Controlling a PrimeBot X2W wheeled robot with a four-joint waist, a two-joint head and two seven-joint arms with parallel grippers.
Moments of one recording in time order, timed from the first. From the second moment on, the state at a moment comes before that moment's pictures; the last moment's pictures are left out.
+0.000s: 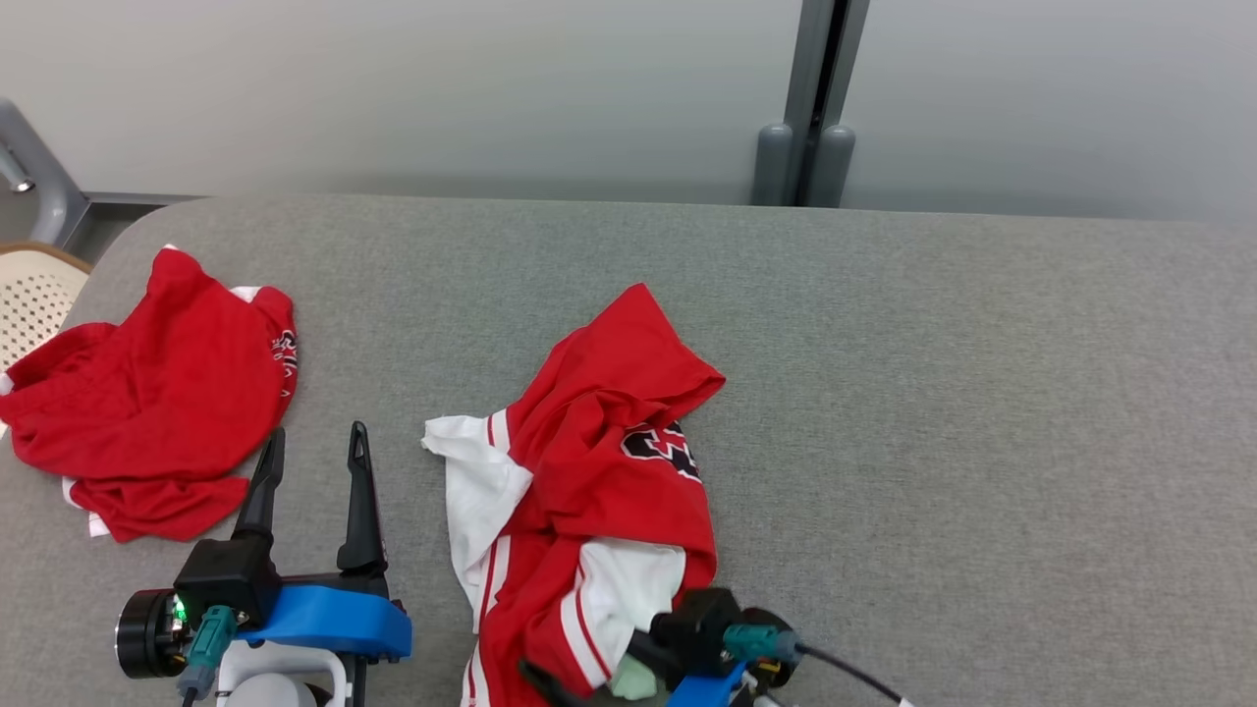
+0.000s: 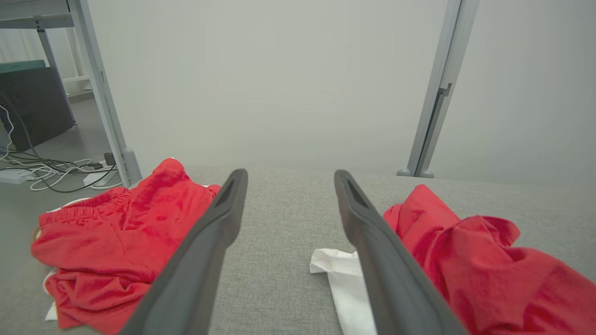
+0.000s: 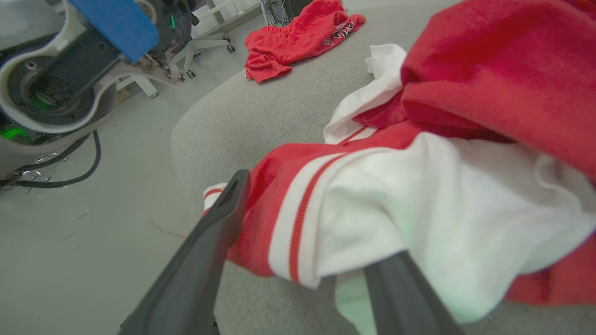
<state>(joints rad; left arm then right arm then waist) -0.12 0.05 -0.01 0.28 -0.10 -0.07 -0.26 -0.46 -0.05 1.11 0.63 0.71 0.13 -0.23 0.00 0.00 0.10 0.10</state>
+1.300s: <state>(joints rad) -0.12 0.05 -0.01 0.27 -0.11 -0.07 -0.26 -0.53 -0.17 0.59 0.43 0.35 0.13 -0.12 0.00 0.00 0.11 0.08</state>
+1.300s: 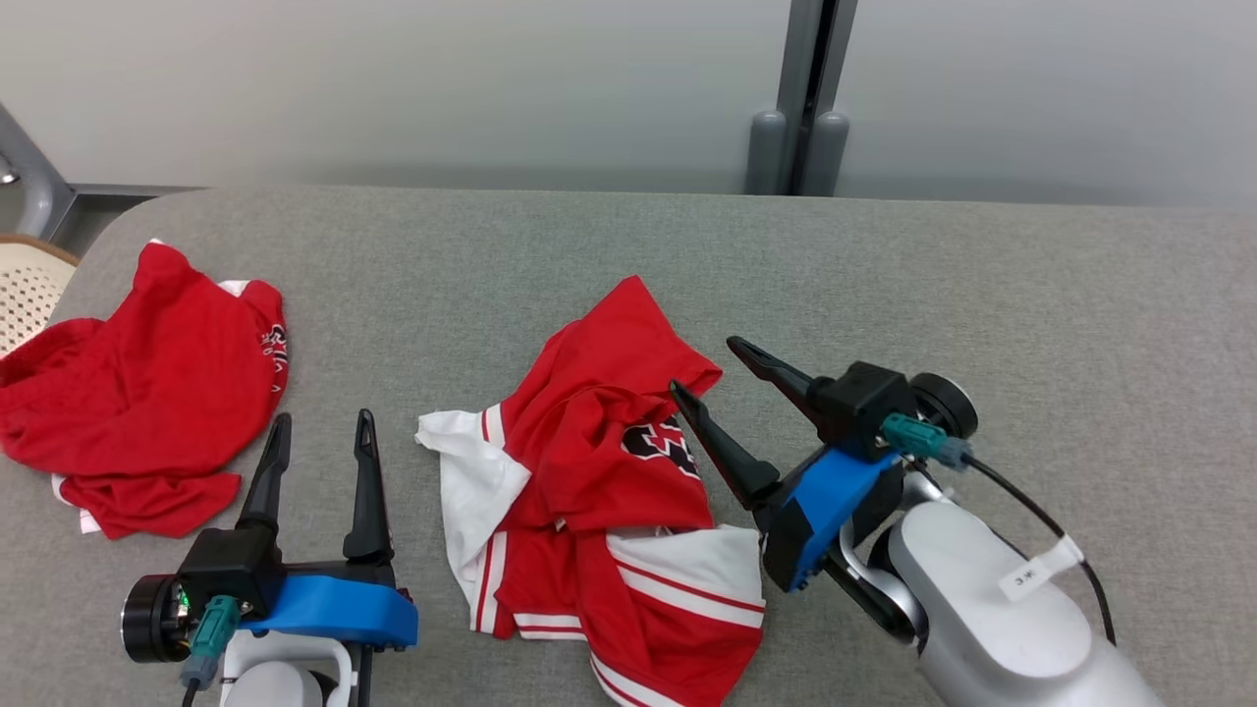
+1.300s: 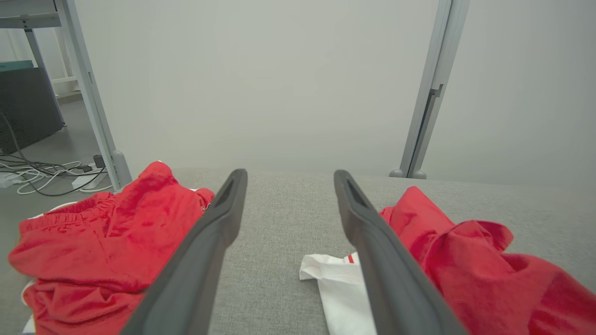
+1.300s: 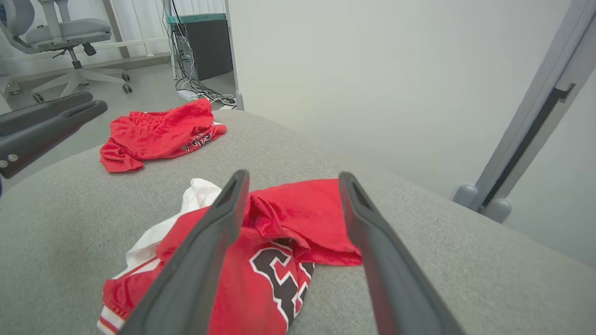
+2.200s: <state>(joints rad) -0.19 0.05 -0.10 0.27 -0.18 -0.03 -0.26 -0.88 -0.11 0.88 1.08 0.42 0.13 -0.19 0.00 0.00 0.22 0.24</state>
